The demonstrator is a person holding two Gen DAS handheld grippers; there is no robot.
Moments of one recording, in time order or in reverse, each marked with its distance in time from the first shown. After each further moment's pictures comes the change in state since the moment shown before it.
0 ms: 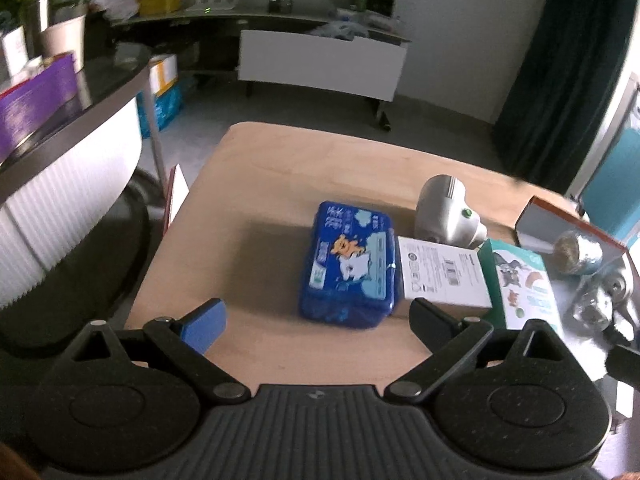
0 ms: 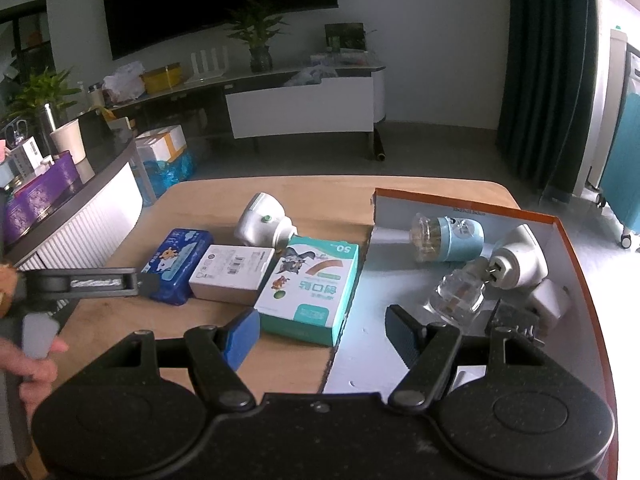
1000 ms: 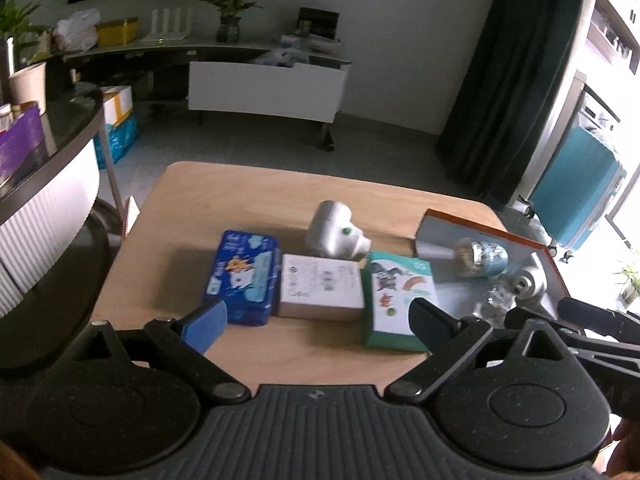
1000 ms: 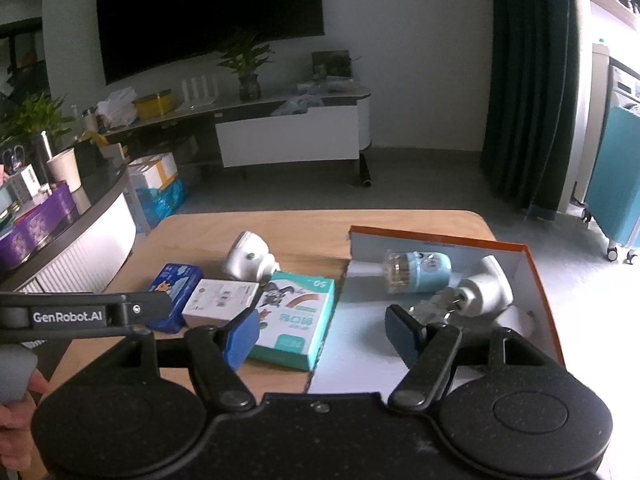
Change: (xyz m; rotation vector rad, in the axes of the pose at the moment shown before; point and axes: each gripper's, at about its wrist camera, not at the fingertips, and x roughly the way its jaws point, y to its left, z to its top) left arm -0.065 -0.050 -0.006 0.033 -0.057 -0.114; right arm -0.028 -0.008 0.013 0.005 -0.070 -0.019
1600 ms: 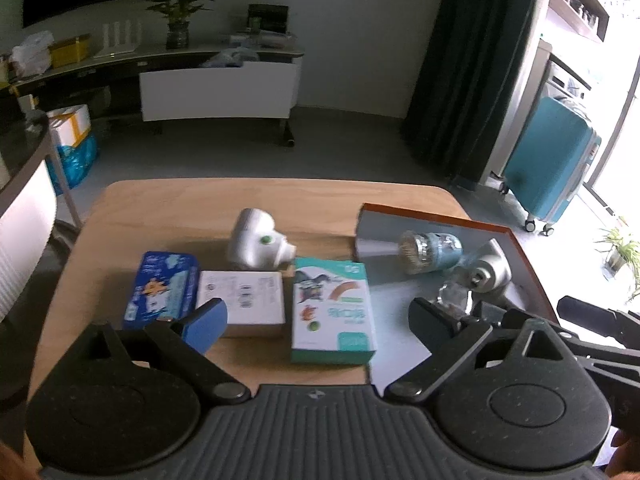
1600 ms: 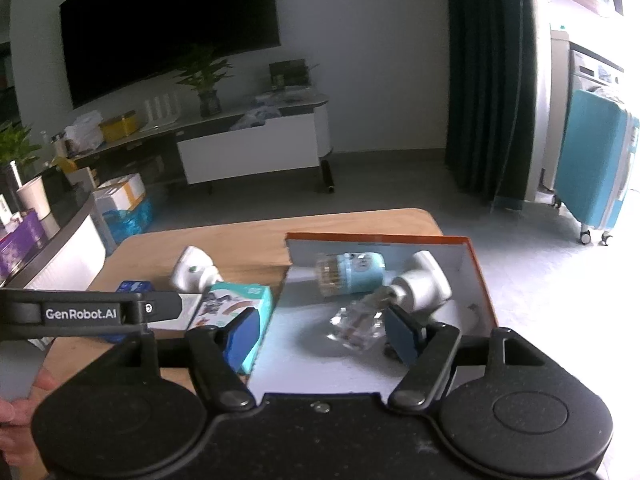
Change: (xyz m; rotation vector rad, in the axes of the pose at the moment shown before) left arm 0.017 -0.059 0.010 0.103 0.018 -0.055; right arm -0.014 -0.049 -0.004 0.081 -0.033 -0.065
